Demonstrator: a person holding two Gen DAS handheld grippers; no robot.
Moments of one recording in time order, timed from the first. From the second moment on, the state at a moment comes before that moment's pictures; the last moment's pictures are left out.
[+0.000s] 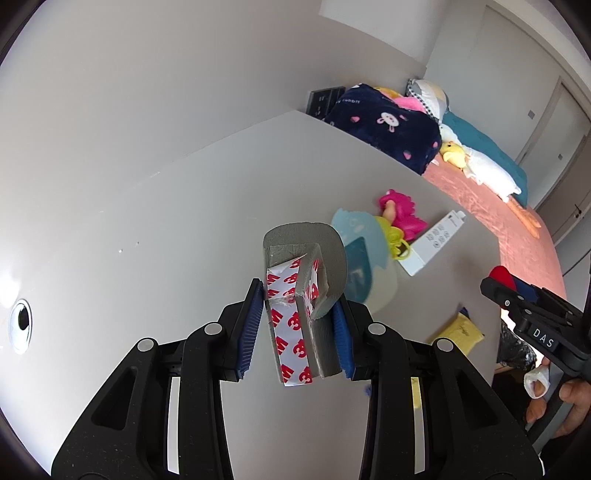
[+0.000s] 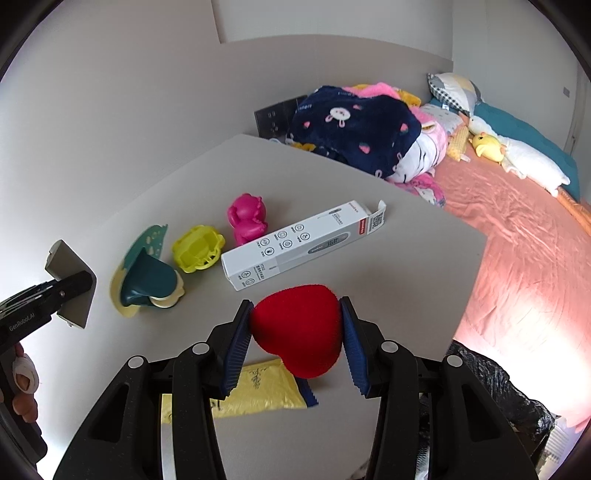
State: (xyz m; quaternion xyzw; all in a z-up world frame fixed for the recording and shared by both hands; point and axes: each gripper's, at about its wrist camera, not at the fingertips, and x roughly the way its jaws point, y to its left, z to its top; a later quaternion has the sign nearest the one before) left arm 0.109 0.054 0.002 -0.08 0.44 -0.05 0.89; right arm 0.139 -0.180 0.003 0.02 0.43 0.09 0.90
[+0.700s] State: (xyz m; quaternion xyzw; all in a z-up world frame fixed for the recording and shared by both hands) left arm 0.063 -0.012 0.035 -0.04 0.42 -0.10 0.90; right arm 0.070 -0.212 0.038 0.04 0.39 0.10 0.91
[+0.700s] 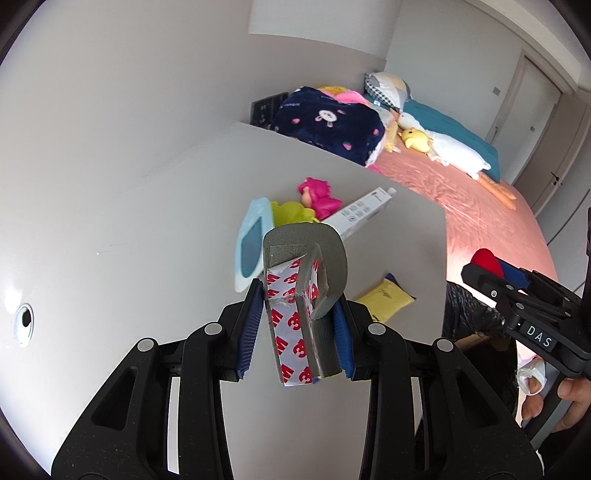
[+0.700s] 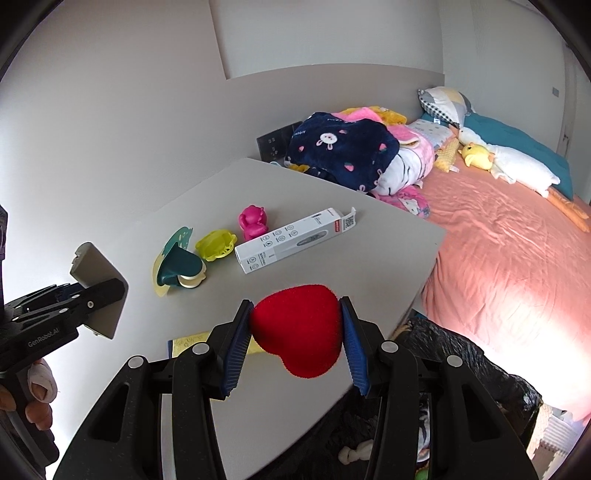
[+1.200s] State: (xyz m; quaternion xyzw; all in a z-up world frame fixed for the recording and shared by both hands) left arm 0.058 -0.078 0.042 0.00 0.42 -0.17 0.89; right arm 0.035 -0.267 0.044 0.06 0.38 0.04 0.92
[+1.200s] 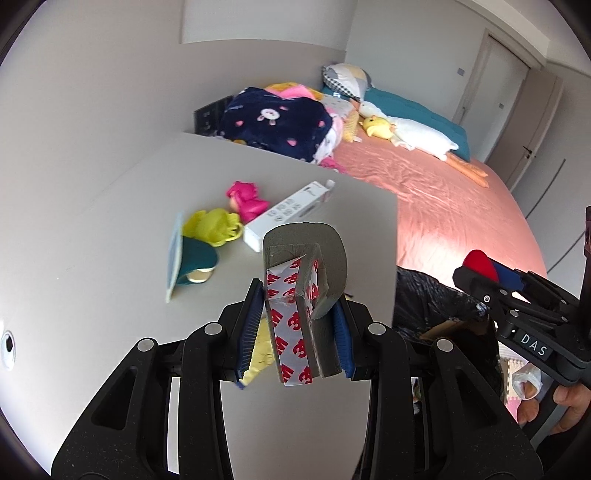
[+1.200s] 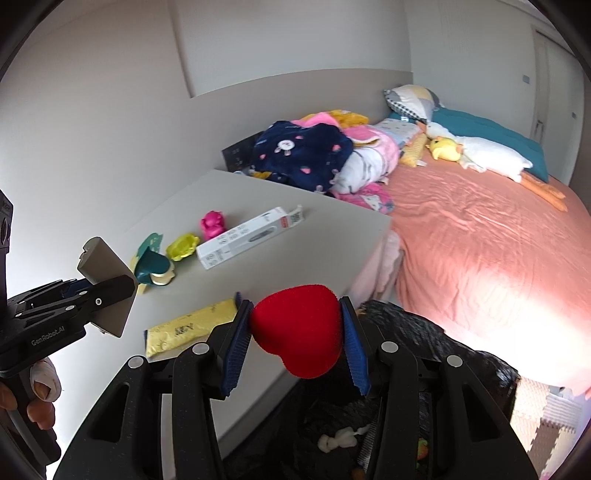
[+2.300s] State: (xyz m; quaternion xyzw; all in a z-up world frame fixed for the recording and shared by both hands) left arm 0.017 -0.215 0.046 0.08 0.41 -0.34 0.84; right arm -0.038 -0.383 0.049 0.12 0.36 -0.10 0.92
